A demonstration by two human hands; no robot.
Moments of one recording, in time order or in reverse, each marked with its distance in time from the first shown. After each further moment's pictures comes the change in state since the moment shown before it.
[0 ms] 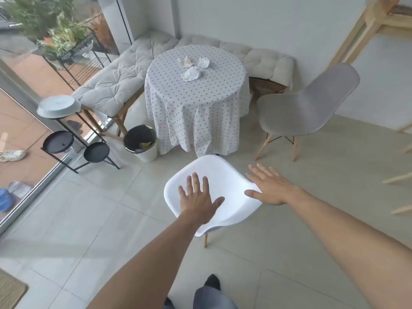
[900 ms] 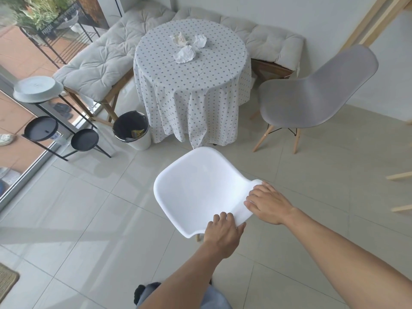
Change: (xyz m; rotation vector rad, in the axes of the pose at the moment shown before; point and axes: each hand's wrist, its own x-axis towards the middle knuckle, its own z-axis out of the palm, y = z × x) left_hand 0.005 0.095 0.087 -0.136 -0.145 0.174; right_hand 0.034 0.044 0.076 -0.027 0.024 -0.086
